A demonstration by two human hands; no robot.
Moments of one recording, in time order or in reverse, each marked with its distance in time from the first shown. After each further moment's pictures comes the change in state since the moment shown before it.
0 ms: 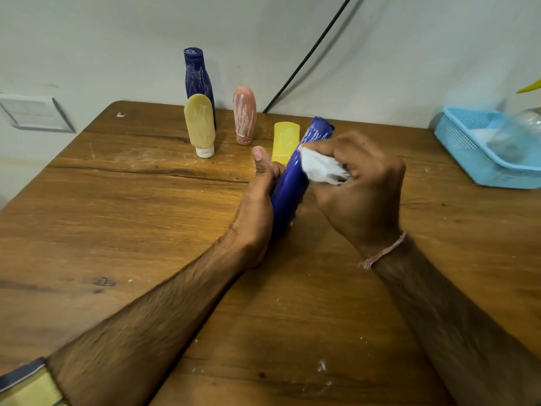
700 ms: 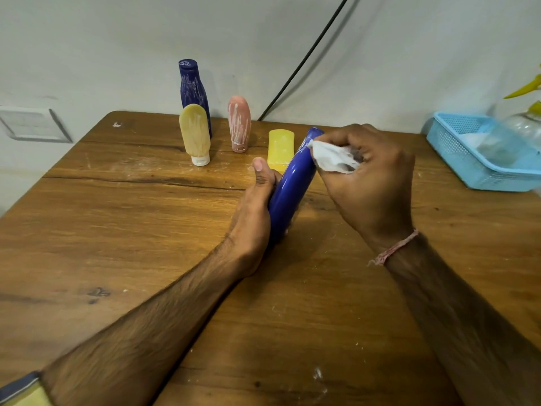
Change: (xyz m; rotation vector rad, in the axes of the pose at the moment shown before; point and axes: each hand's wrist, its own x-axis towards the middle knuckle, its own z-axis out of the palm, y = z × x) left_hand -0.007 0.007 0.003 0.088 0.004 0.001; right_hand 0.015 0.006 -0.015 -0.009 -0.045 0.158
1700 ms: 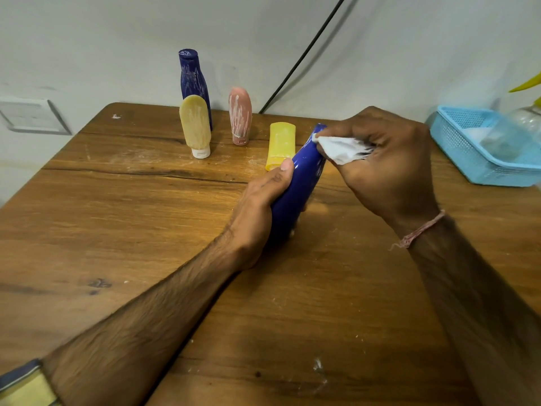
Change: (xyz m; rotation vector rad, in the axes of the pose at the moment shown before) left_hand -0.009 0.011 0.001 -0.054 -0.079 -0.015; right_hand 0.011 0.013 -0.016 -0.009 -0.088 -0.092
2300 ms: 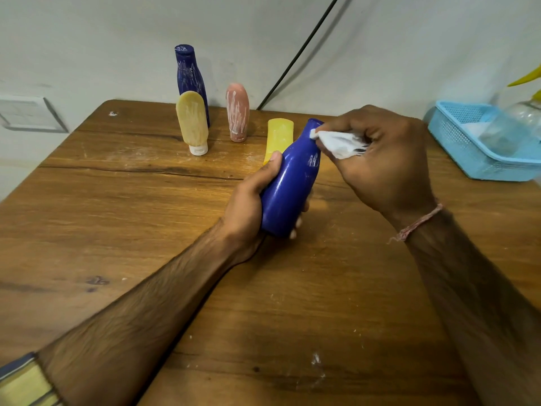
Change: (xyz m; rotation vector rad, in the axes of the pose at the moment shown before) left_hand -0.004 0.011 -0.001 -0.233 -0.090 -0.139; right_hand 0.001 0.004 -0.002 0.025 -0.082 -0.011
